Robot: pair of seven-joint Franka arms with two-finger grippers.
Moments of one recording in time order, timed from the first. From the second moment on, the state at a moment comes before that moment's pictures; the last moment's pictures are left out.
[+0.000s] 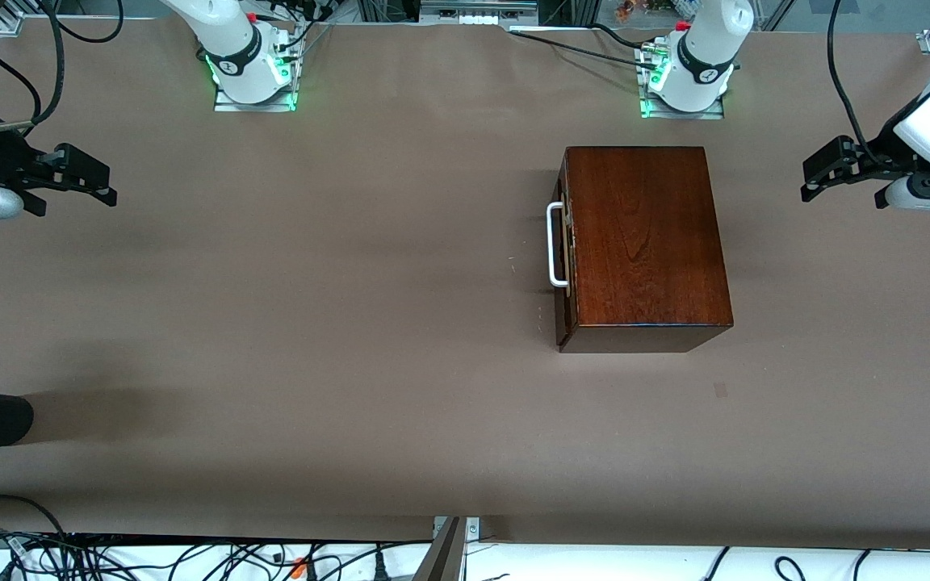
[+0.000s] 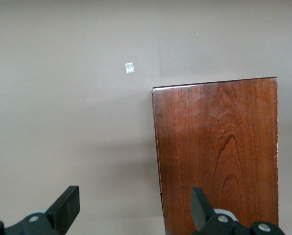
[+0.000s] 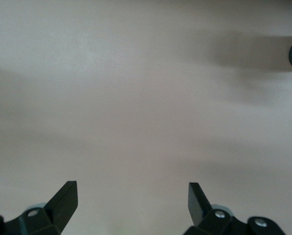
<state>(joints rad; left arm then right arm) -0.10 0.00 0.04 -1.56 -0.01 1.55 -0.01 0.15 0.06 -0.11 -1.52 0.06 1.56 -0.09</state>
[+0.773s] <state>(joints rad) -0.07 0.01 0.04 -1.56 -0.08 1.55 -0.01 0.15 0.06 -0.11 -1.52 0.06 1.56 -0.09</state>
